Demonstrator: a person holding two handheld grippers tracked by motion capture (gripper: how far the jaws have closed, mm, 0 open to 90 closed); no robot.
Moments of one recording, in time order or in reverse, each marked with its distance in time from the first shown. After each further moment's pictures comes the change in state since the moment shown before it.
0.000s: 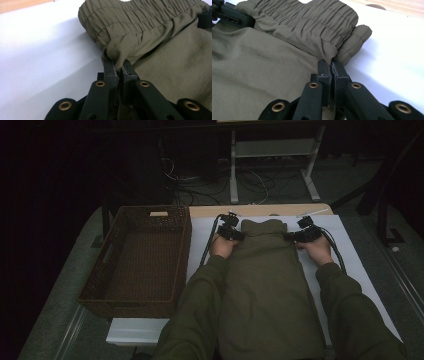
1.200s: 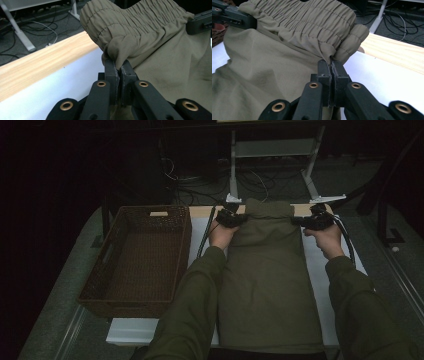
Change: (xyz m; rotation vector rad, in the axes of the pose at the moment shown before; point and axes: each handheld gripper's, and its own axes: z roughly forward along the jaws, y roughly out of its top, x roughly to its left) left arm -0.007 0.030 -0.037 -0.254 -0.031 0.146; right arm -0.005 0.027 -0.047 -0.166 -0.008 -0.025
